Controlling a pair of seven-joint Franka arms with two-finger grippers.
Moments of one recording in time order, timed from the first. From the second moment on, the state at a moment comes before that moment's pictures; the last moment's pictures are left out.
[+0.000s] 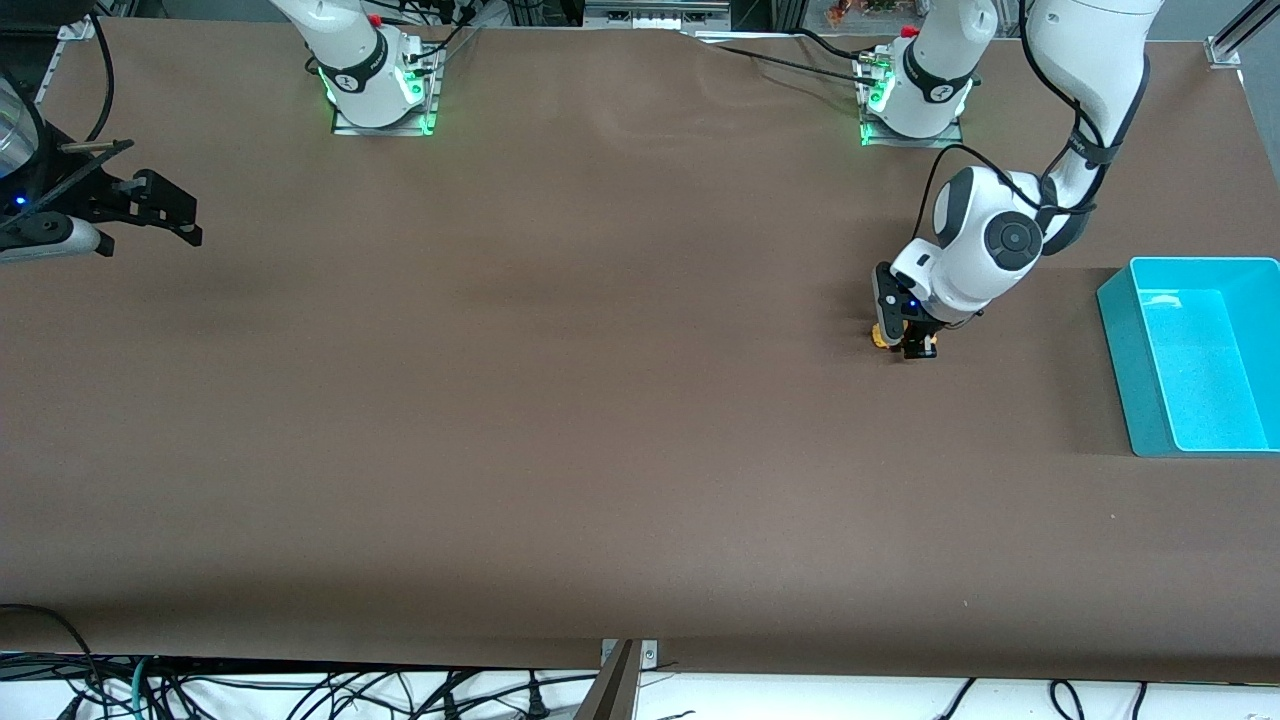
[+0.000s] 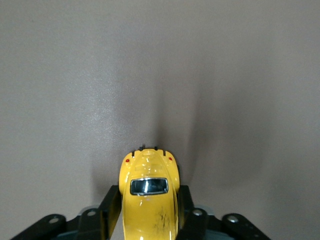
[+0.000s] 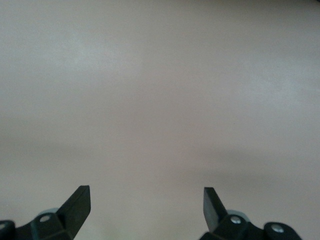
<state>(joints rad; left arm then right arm) -0.09 0.32 -0.07 -2.41 -0.04 2.70 1.36 -0.11 -0.05 0.13 -1.71 0.00 1.66 -0.13</state>
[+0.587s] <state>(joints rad) -0.09 0.28 -0.07 -2.31 -0.04 2.57 1.36 -0.11 -0.04 0.13 -1.70 0.00 1.66 -0.13</state>
